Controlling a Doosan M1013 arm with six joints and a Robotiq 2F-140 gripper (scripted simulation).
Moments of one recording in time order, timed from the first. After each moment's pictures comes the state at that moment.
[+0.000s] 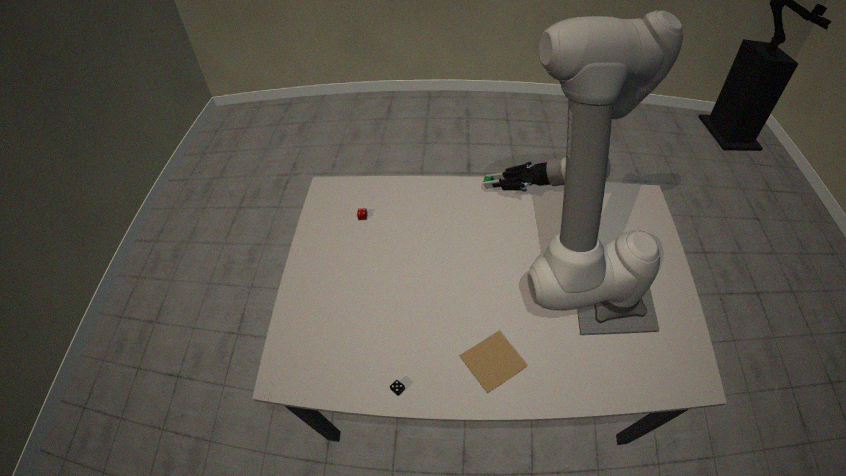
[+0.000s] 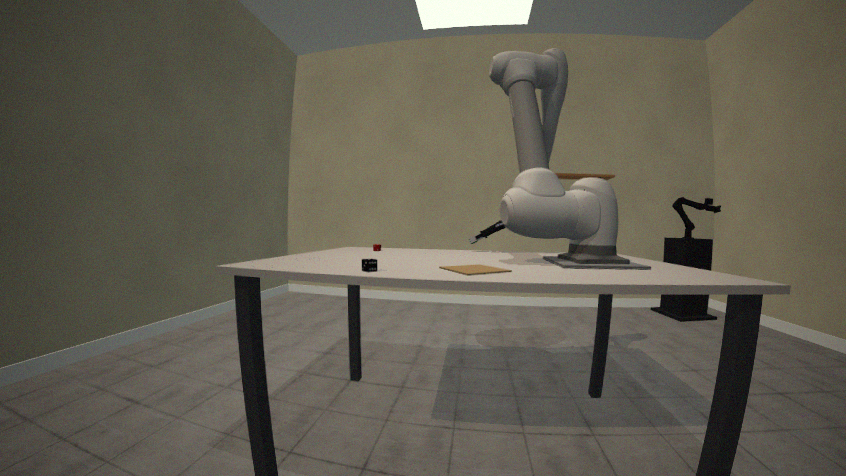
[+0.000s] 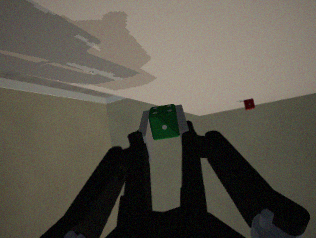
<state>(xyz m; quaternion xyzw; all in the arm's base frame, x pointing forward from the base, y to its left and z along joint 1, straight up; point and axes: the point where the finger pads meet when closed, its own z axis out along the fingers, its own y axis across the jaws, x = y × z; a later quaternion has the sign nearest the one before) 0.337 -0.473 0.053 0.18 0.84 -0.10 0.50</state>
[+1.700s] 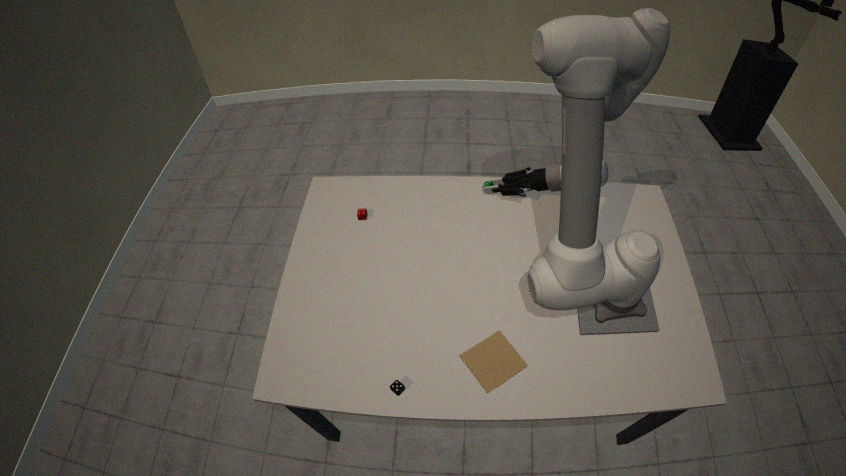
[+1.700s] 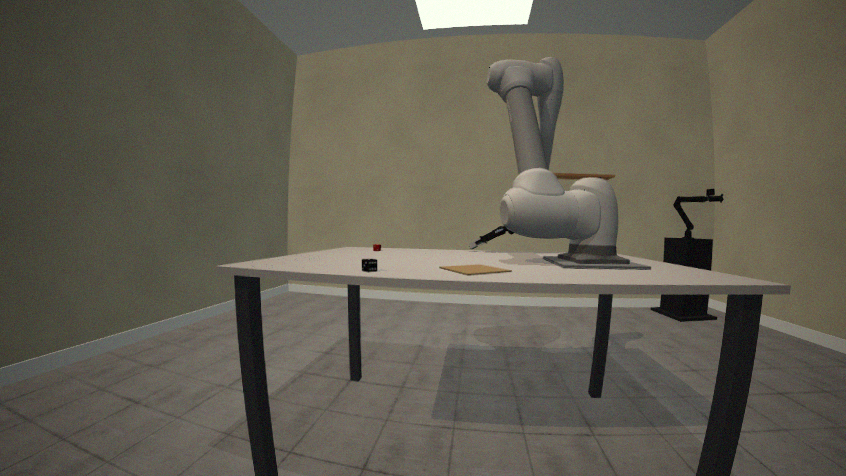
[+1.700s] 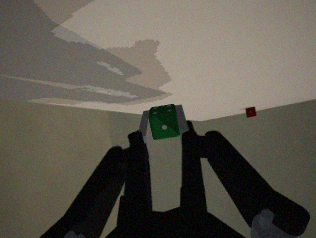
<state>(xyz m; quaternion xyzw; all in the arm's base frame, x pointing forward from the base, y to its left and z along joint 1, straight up) 0.337 -0.473 0.027 0.18 0.84 -0.11 0.50</state>
